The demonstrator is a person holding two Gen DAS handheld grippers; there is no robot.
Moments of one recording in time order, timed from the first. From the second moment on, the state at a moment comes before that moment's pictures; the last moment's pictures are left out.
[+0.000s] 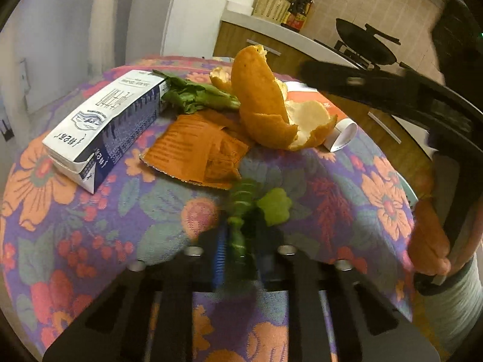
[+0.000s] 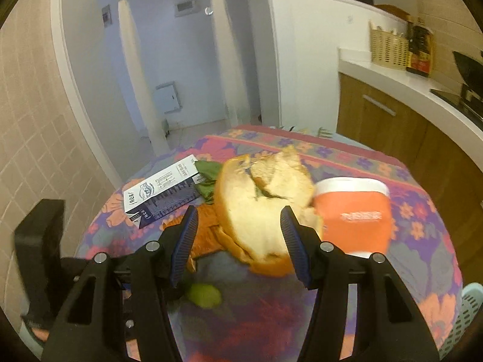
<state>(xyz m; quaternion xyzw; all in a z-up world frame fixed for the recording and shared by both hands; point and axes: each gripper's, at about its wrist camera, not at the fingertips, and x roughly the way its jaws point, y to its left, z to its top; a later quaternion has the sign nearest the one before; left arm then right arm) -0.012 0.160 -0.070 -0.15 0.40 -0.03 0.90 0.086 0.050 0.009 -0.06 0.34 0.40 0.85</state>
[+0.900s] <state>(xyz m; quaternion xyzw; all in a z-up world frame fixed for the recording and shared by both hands) -0.044 0.169 -0.038 -0.18 0.32 -0.04 0.93 0.090 0.046 0.053 -0.05 0.26 0.42 0.87</state>
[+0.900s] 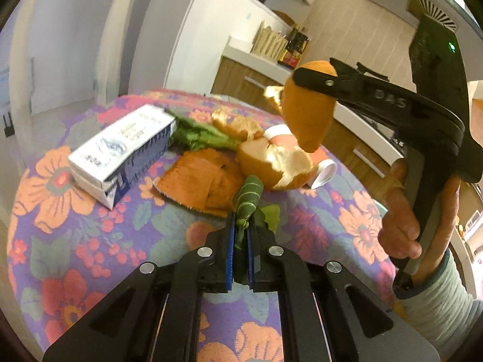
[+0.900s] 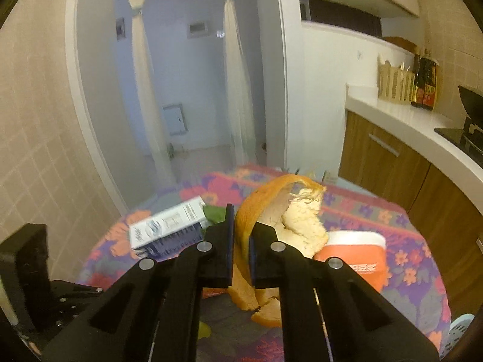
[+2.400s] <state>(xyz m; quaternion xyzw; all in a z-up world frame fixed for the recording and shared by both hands) 0.096 -0.161 -0.003 0.03 0.38 -0.27 0.88 0.093 -0.381 -0.050 0.19 0.36 0.13 0.91</state>
